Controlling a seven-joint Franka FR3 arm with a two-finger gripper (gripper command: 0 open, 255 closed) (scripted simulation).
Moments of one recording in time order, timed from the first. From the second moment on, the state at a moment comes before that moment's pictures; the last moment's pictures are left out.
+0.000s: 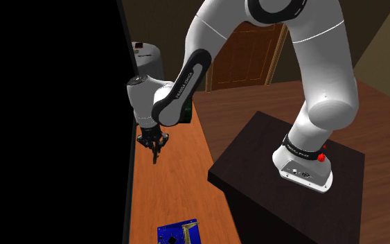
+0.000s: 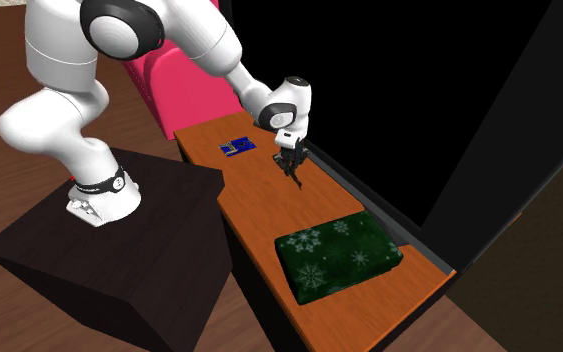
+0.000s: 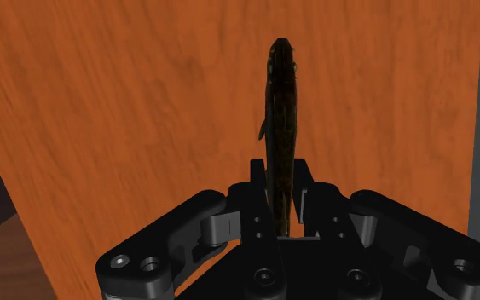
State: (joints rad) arm 0.09 0.61 0.45 -2.04 -0.38 2.52 1.66
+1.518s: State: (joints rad) arm -0.04 0.42 0.54 -2.02 -0.25 2.33 1.51
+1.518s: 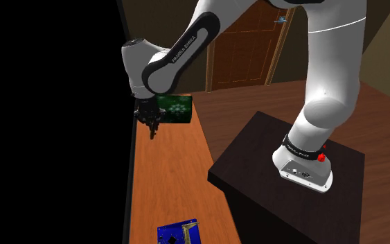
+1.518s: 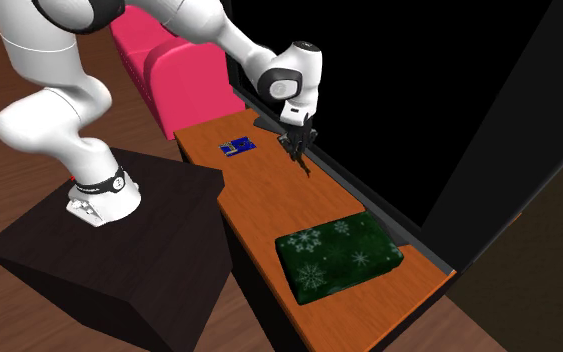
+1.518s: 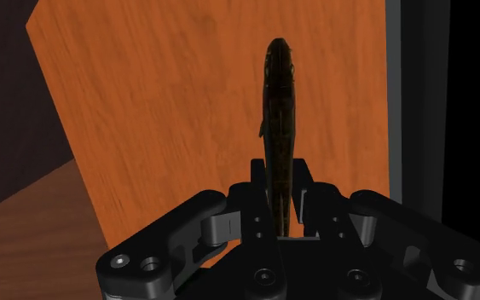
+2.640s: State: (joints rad) arm -0.22 0.60 0.43 -1.70 -0.27 2.20 1.18
